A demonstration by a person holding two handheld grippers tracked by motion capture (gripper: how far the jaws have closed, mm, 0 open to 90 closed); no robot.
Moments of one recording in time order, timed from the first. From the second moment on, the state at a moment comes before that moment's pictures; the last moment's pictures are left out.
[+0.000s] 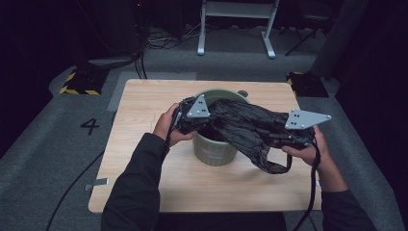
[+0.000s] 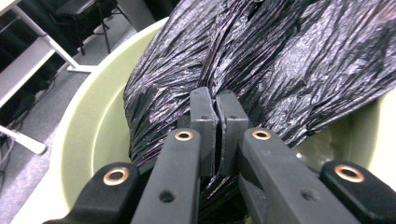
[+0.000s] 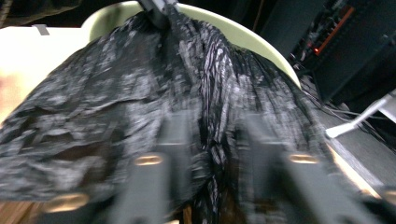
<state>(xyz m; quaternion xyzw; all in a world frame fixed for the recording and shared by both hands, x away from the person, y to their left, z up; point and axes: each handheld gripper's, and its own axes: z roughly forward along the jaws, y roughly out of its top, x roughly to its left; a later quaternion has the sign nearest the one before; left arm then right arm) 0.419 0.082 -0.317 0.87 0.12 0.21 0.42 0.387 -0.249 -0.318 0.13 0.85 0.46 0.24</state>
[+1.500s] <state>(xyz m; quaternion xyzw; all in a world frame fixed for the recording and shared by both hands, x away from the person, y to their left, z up) 0.402 0.098 -0.319 0.86 0.11 0.22 0.44 0.373 -0.291 -0.317 0.17 0.79 0.53 0.25</state>
